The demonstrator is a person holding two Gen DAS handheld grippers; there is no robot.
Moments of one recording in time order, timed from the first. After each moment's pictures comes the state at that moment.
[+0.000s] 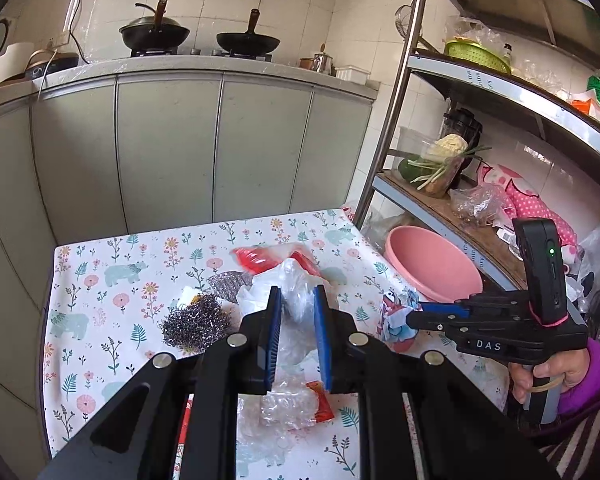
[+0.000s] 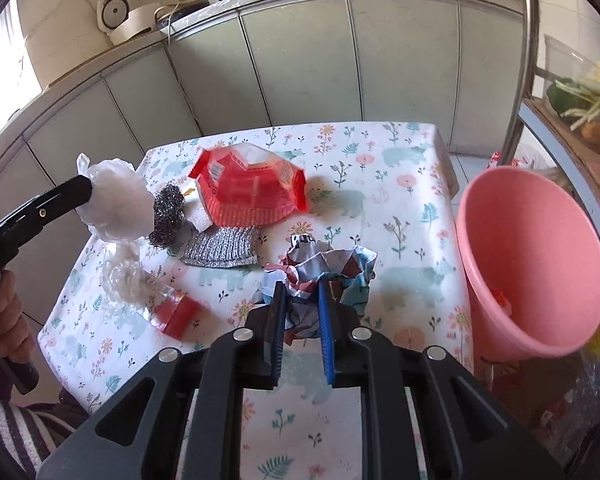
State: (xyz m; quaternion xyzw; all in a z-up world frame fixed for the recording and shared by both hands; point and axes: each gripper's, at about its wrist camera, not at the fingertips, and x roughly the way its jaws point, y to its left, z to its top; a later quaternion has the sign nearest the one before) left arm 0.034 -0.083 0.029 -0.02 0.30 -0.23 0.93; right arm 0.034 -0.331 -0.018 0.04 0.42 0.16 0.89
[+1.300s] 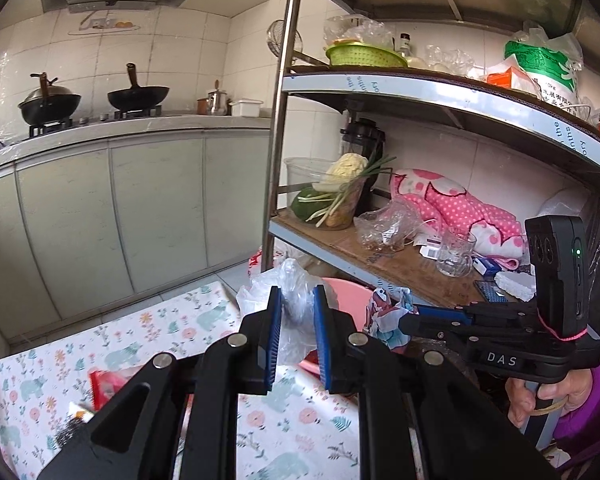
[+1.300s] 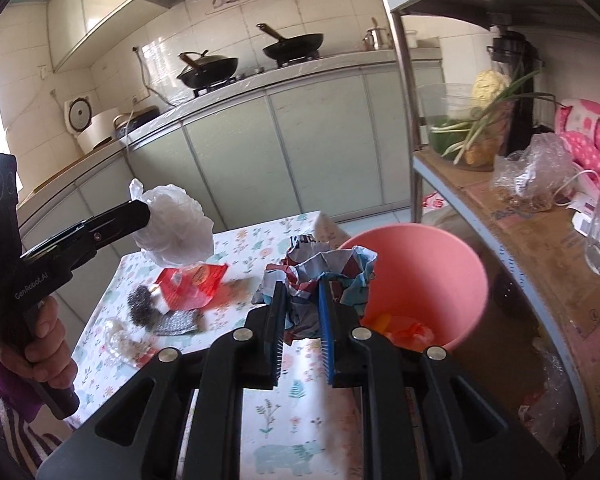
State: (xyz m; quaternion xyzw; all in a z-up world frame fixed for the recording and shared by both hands) left arm 0.043 -0.246 0.088 0.03 0.22 -0.36 0.90; right arm -0.027 -0.462 0.050 0.12 0.29 0.06 0.95
